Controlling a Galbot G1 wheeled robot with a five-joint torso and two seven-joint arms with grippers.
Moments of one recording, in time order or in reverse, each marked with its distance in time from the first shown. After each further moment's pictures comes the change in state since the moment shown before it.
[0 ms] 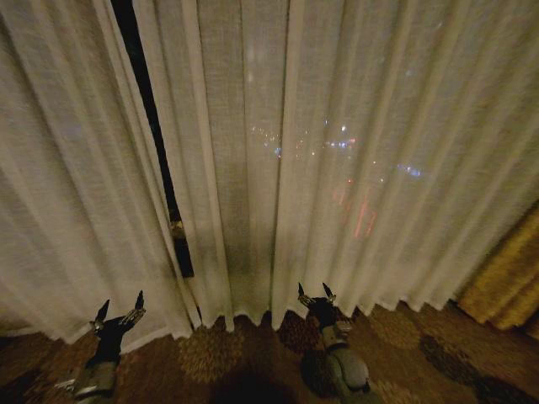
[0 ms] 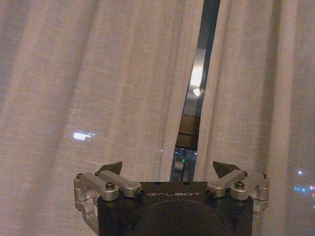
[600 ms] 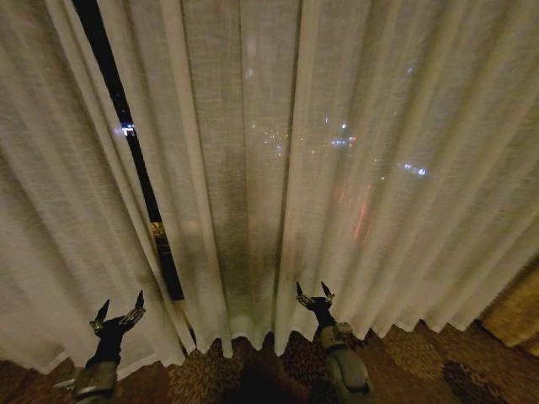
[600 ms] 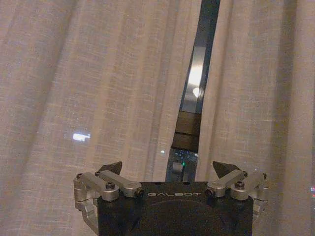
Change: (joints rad) left arm 0.000 0.000 0.000 0.000 0.000 0.000 0.000; right arm -0.009 0.000 -0.006 0.003 -0.012 0.023 -0.023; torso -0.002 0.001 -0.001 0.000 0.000
